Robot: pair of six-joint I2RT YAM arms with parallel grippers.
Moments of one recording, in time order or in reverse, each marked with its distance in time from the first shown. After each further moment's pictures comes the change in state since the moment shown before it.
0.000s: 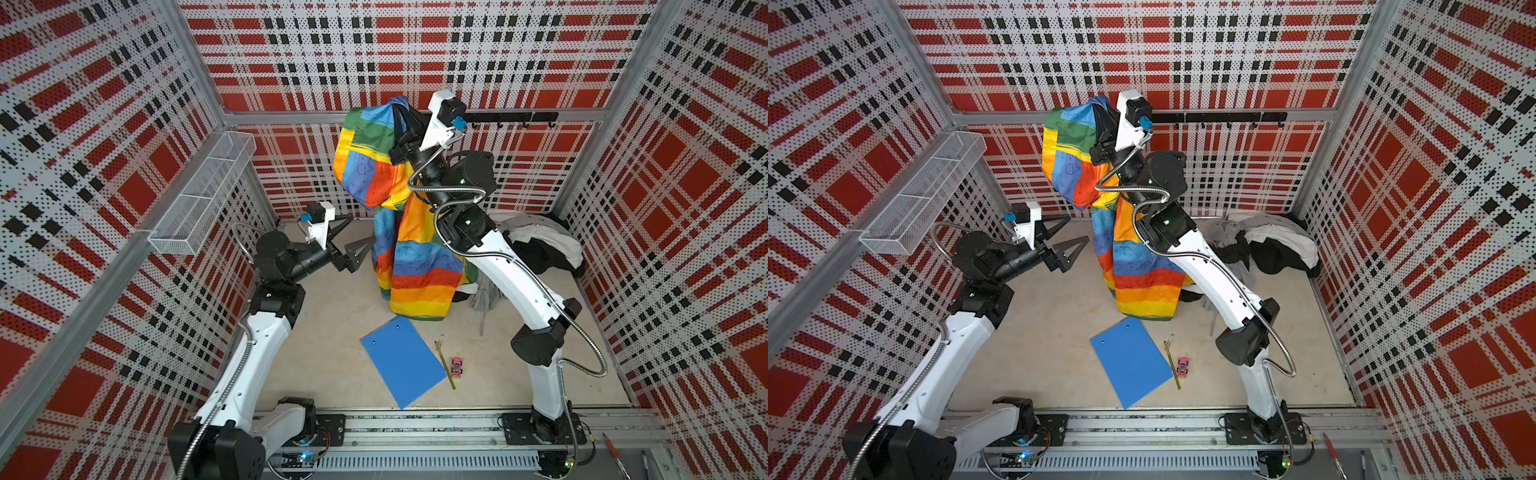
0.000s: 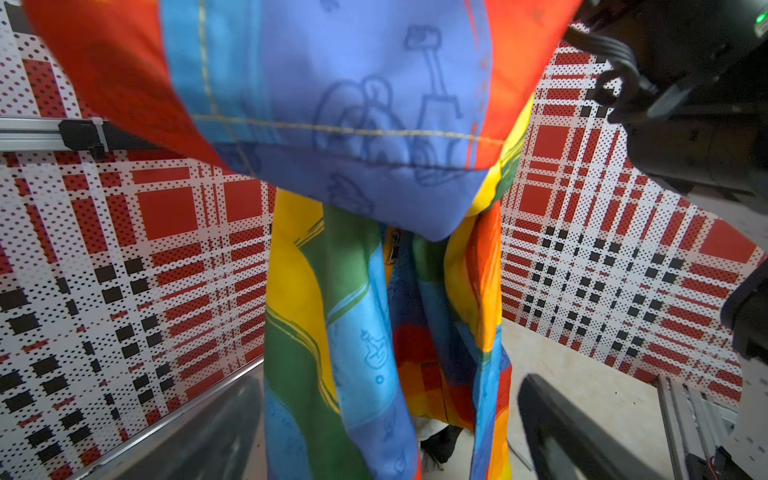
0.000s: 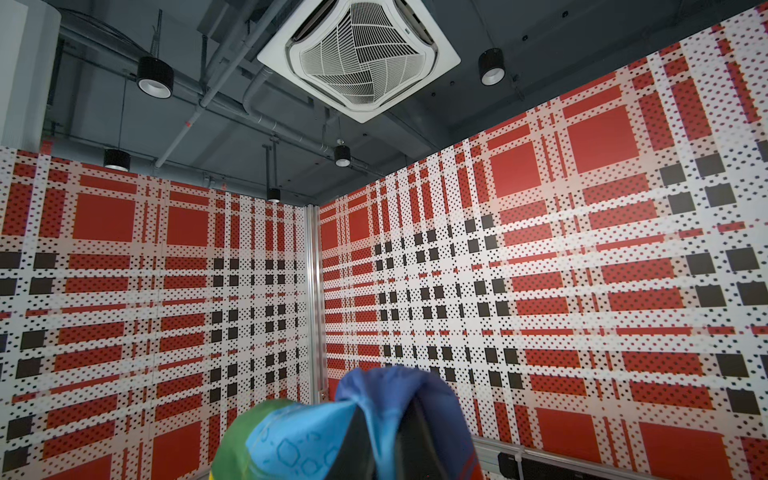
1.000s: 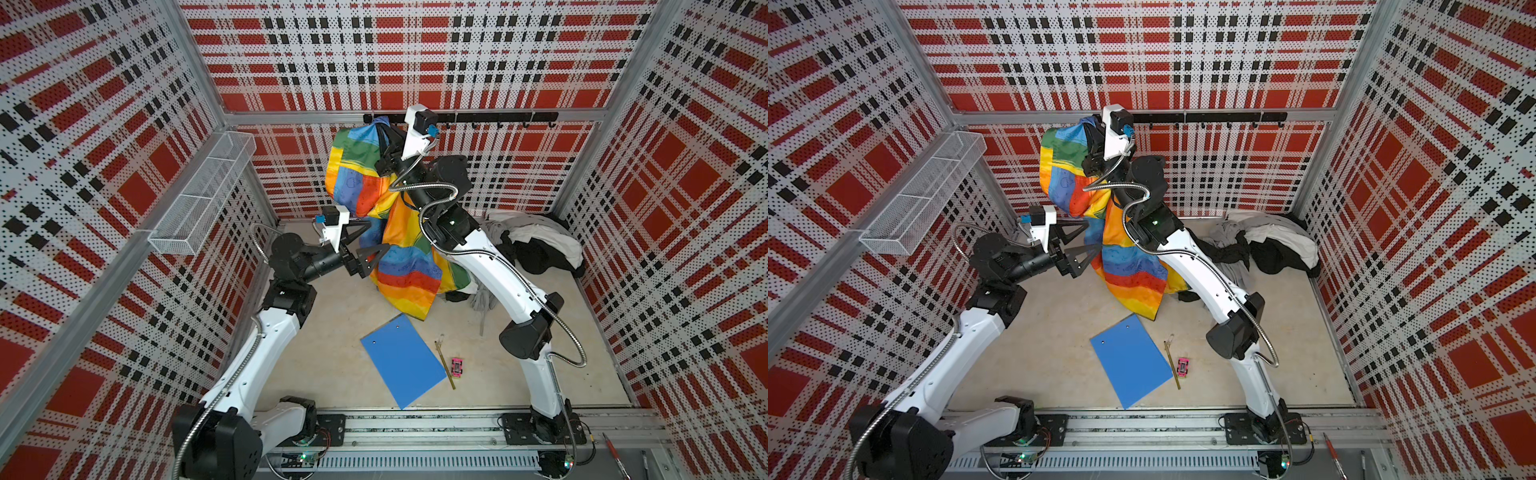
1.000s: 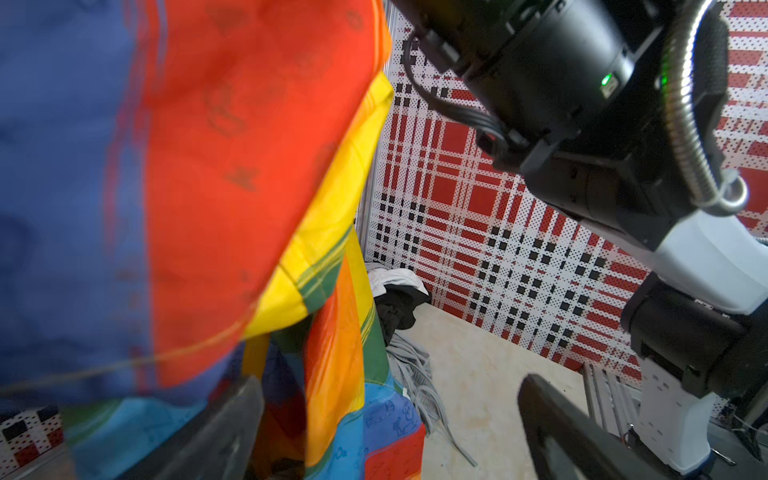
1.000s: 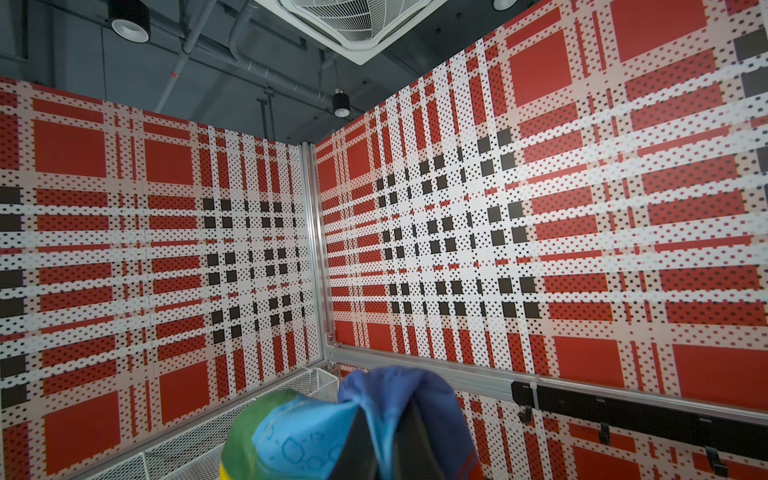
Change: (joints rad) left arm -0.101 0.046 -0.034 0.104 0.037 -0.101; right arm -0.003 0.083 0.042 -0.086 -0.019 0.053
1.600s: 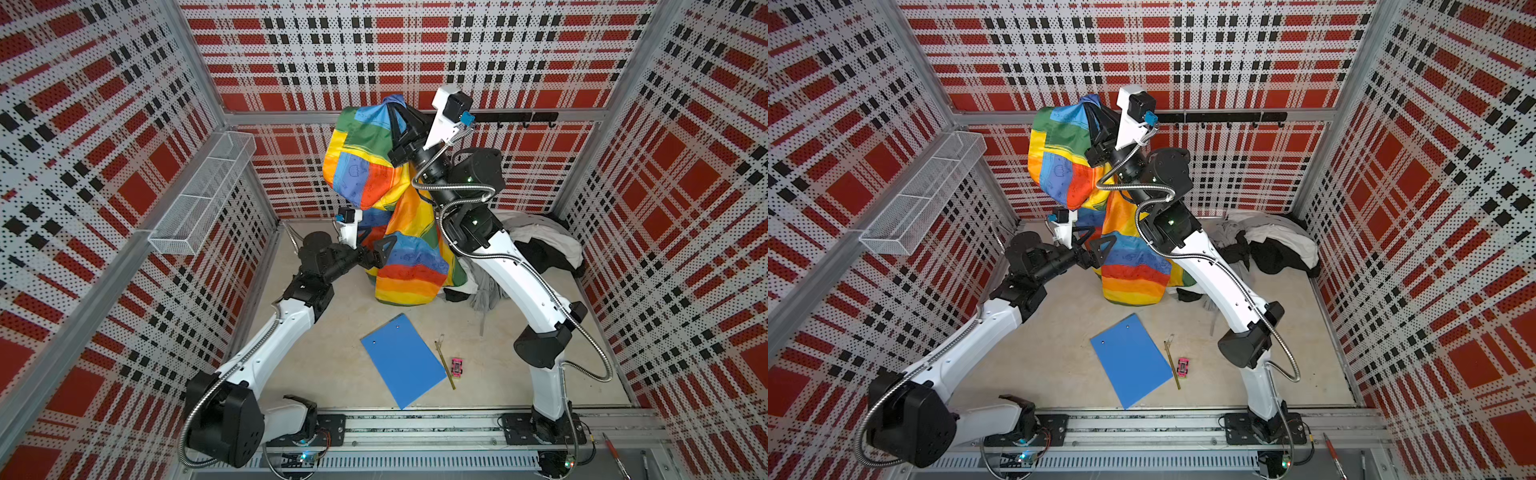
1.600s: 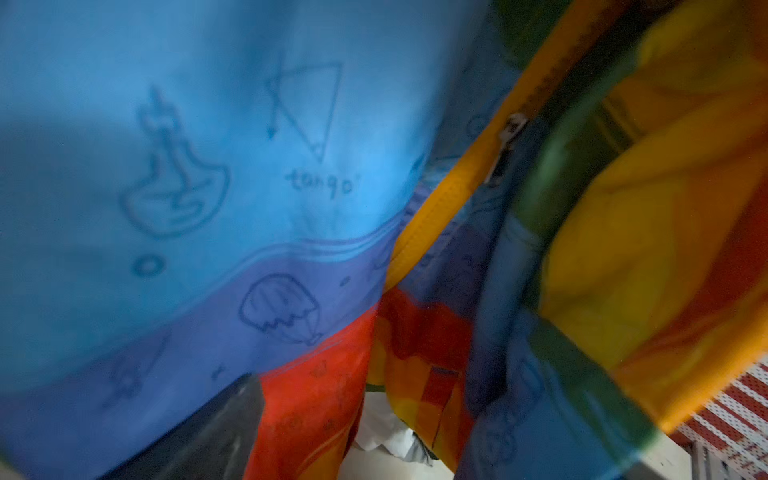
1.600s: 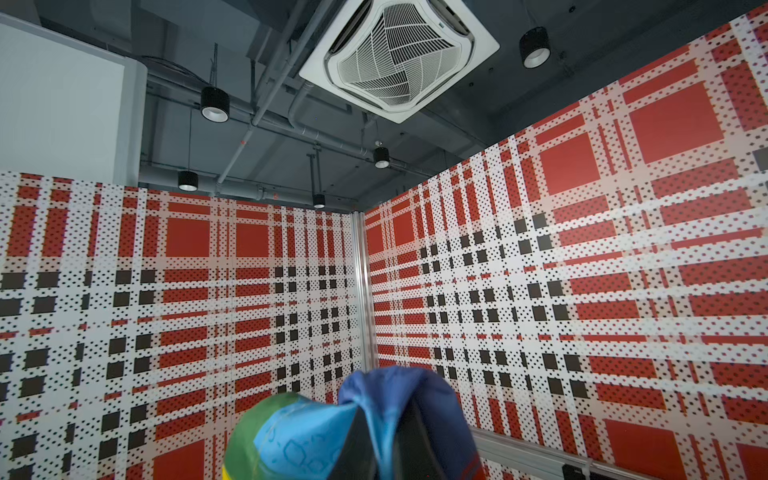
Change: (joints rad) left arm -0.095 0.117 -0.003 -0.105 -0.406 0.000; right arm 0.016 -0.116 -0.025 0.037 -0.097 0.049
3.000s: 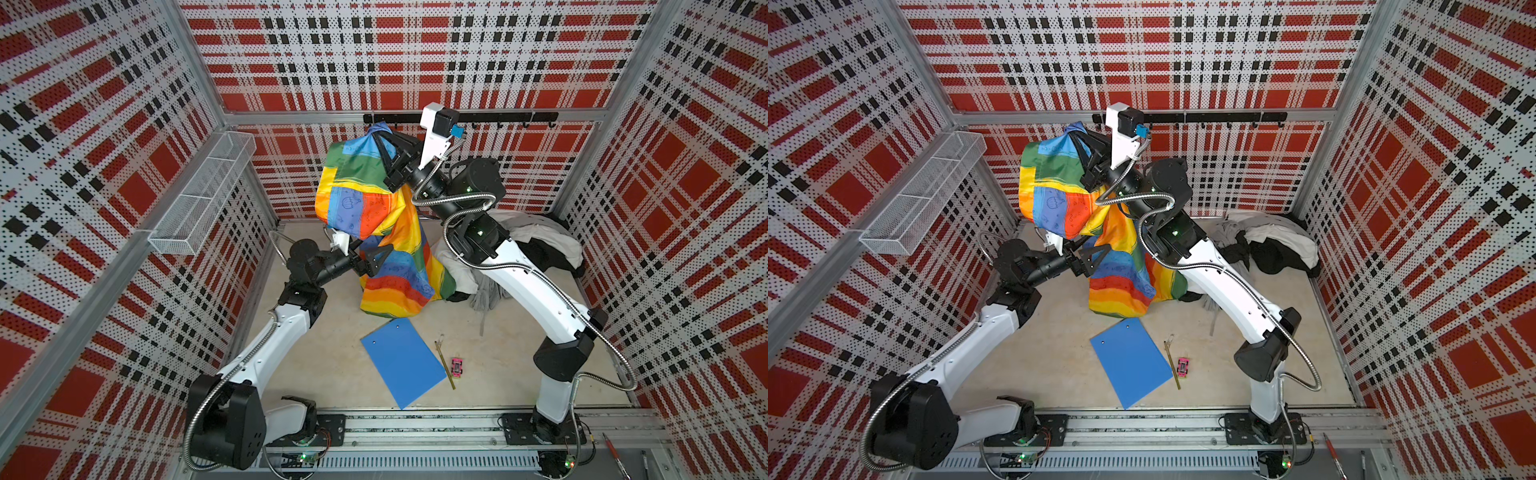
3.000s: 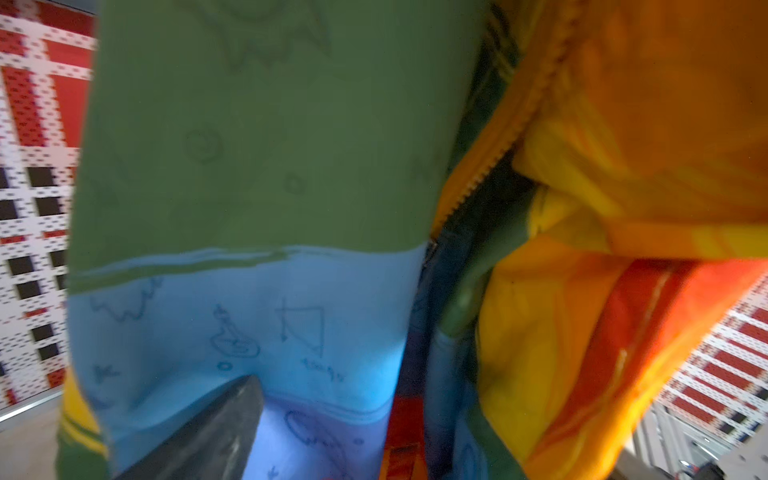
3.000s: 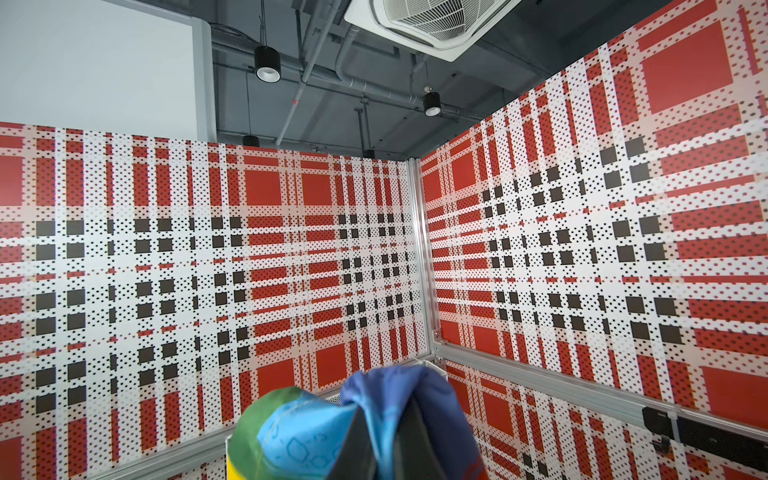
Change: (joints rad) left arm 0.069 -0.022 -0.100 0.229 0.276 -0.020; right arm 0.027 -0.147 -0.257 -0.014 -0.147 0.085
